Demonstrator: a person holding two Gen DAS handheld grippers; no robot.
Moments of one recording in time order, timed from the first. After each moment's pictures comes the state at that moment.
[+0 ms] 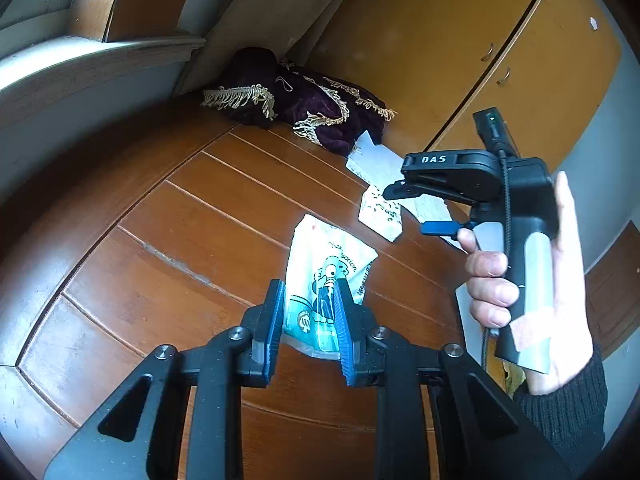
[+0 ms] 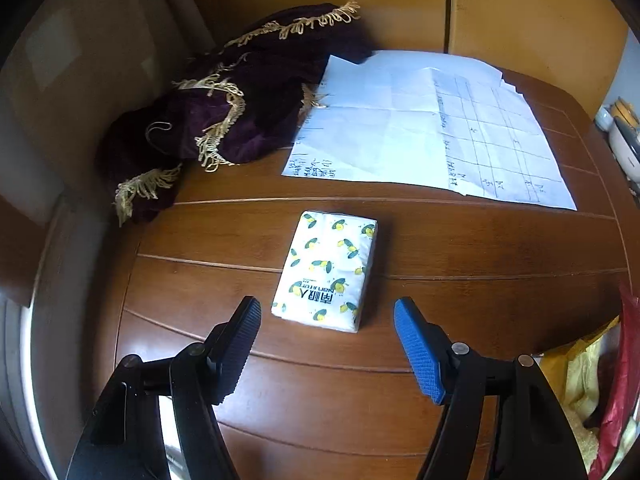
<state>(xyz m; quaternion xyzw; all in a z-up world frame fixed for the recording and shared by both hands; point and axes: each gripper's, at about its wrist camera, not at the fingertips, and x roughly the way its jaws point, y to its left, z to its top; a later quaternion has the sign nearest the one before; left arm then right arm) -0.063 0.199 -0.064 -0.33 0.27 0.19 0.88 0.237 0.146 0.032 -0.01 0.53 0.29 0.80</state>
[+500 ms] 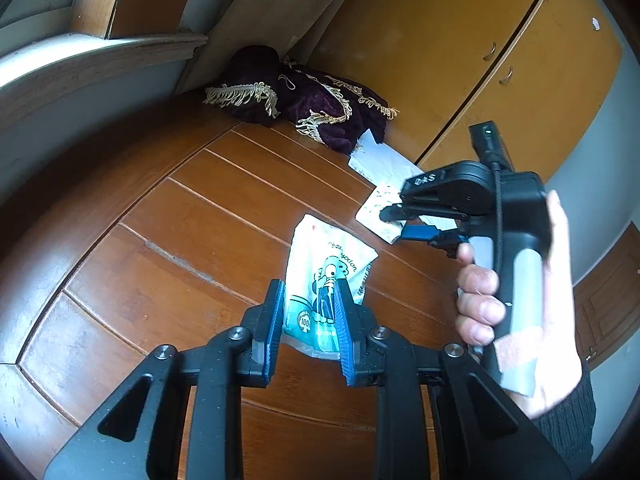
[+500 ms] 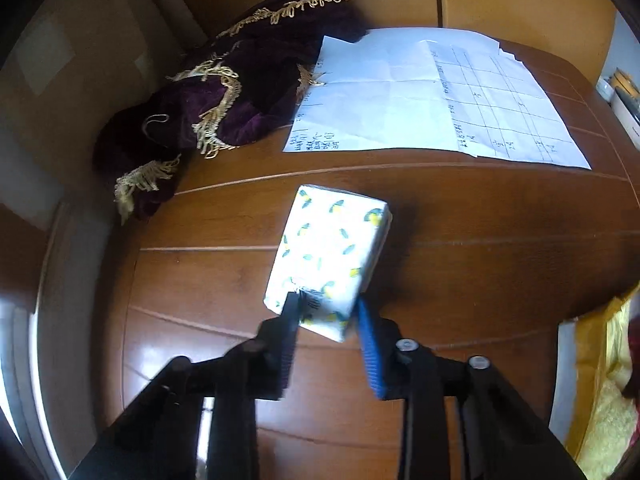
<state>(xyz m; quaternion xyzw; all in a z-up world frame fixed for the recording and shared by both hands) -0.065 0.201 -0.063 -0.33 0.28 0.19 0.88 0.215 0.136 0.021 0.02 0.54 0.30 0.79</state>
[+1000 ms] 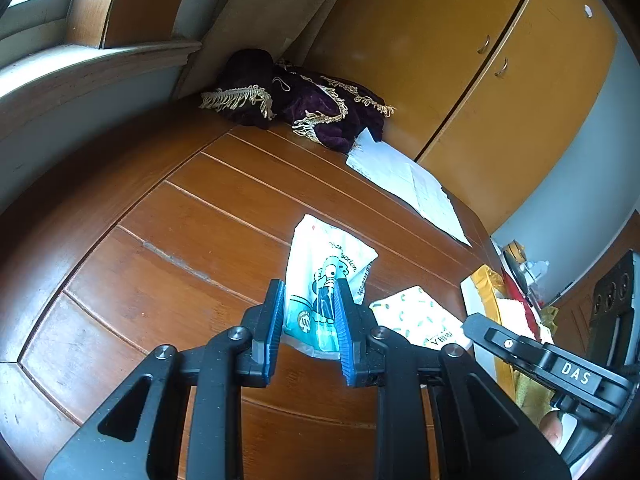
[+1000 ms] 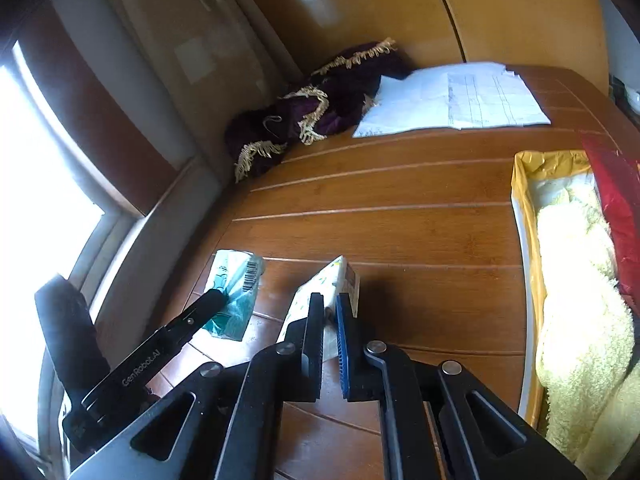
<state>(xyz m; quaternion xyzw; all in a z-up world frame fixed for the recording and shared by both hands) -0.063 0.194 -0.060 -0.31 0.28 0.20 0.89 0.093 0.001 0.028 0.08 0.41 0.44 0.80</state>
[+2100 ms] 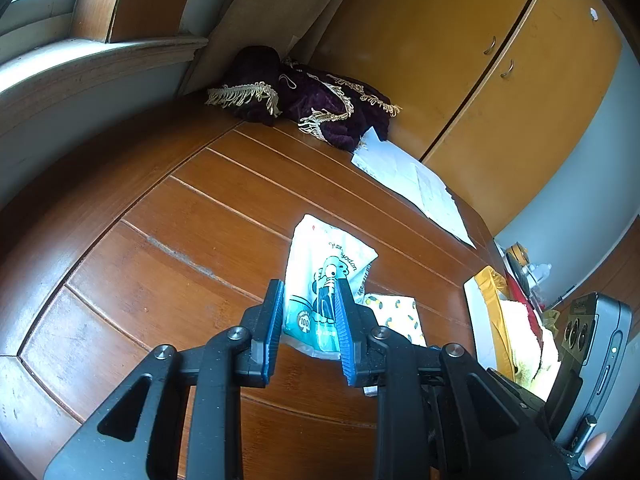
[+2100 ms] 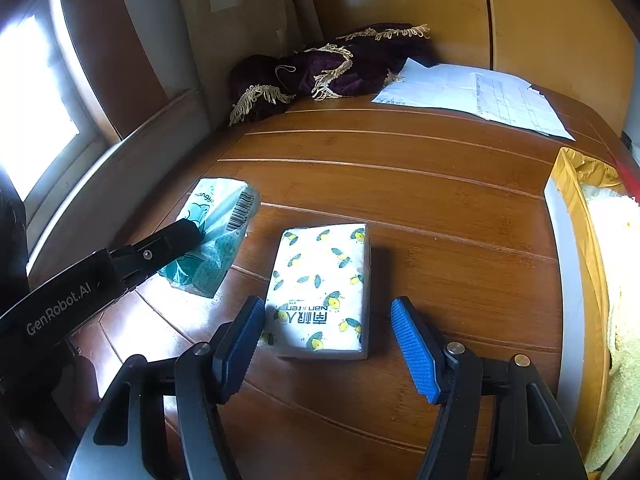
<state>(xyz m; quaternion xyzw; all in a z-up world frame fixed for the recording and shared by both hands) -0.064 0.196 -0.062 -0.32 0.28 0.20 0.88 0.065 0.053 -0.009 -0.04 0.41 0.42 0.81</state>
